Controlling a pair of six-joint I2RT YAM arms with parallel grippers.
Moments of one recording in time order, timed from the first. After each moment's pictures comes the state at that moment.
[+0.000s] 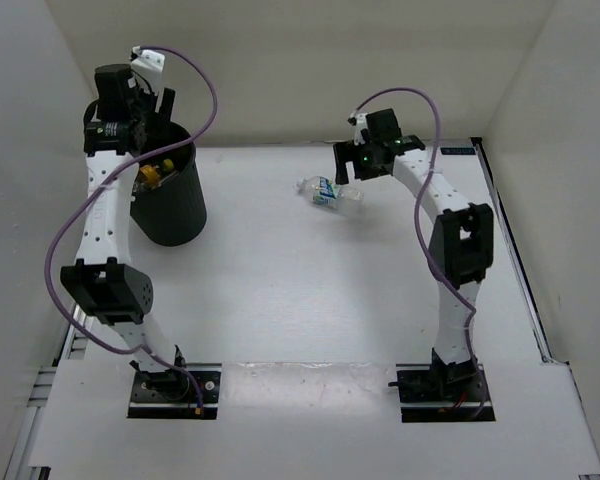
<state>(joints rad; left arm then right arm) 0.04 1.76 2.03 -0.65 -0.16 0.42 0.34 2.06 1.90 -0.66 -0.19 0.02</state>
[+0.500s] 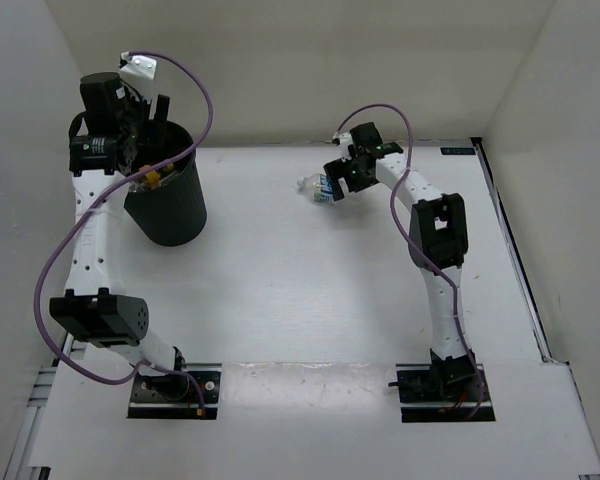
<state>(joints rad) 0.04 1.58 1.94 -0.70 -0.13 0.39 0.36 2.33 2.06 -0.72 -0.15 -0.16</state>
